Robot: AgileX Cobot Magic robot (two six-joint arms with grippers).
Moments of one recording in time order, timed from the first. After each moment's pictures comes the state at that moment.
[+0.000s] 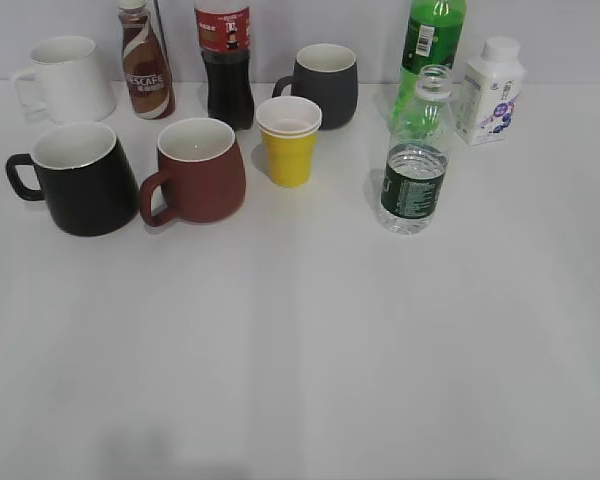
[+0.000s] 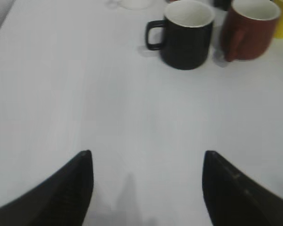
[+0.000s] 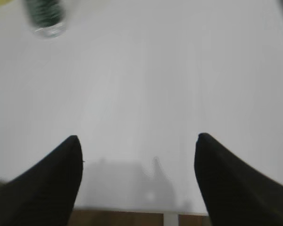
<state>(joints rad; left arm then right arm) -0.11 0.05 -0.53 0.06 1.07 -0.09 0.27 0.05 -0.50 -0.12 1.04 0.10</state>
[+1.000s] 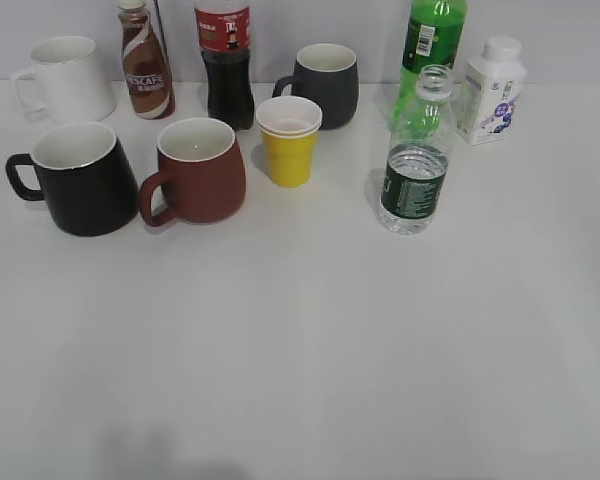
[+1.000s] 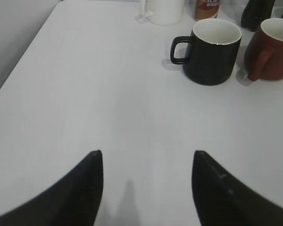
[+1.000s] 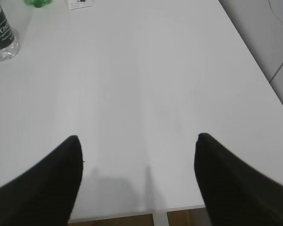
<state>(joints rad) -0.02 -0.01 -0.52 0.06 1.07 -0.09 0.07 -0.01 -0.50 -0.13 1.04 0.10</state>
